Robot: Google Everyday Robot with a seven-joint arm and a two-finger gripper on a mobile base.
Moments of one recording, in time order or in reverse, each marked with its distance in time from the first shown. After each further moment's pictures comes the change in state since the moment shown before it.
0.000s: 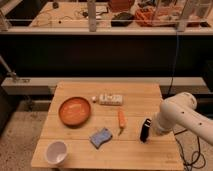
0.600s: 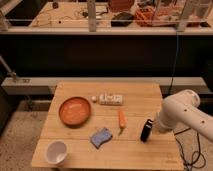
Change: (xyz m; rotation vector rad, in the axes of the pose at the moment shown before) arm 0.013 -0.003 -0.010 0.009 0.023 -0.021
